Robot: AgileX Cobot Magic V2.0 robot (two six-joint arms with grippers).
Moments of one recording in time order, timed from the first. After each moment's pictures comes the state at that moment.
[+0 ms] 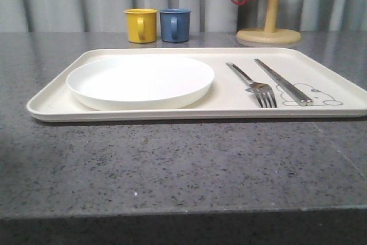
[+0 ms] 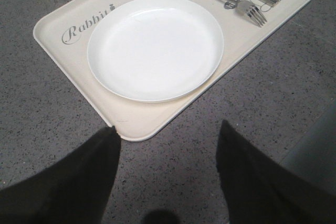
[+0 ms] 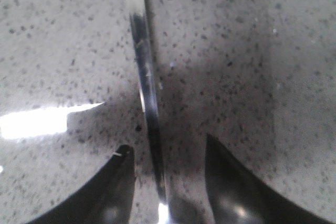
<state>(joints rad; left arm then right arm) -0.78 0.73 -0.86 0.15 0.85 -0.09 -0.31 1.77 -1.42 0.01 1.05 -0.16</state>
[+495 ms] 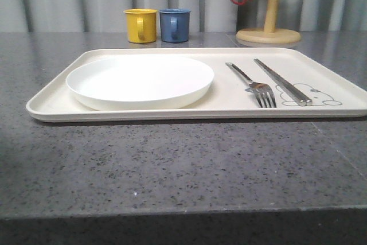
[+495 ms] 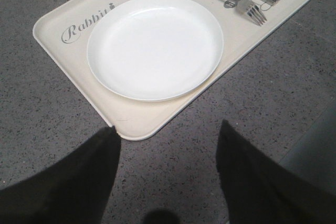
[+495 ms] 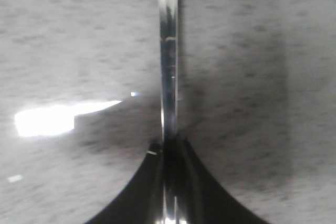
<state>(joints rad) -0.78 0.73 -0.86 0.15 0.85 -0.09 -0.31 1.77 -1.42 0.09 1.06 -0.18</state>
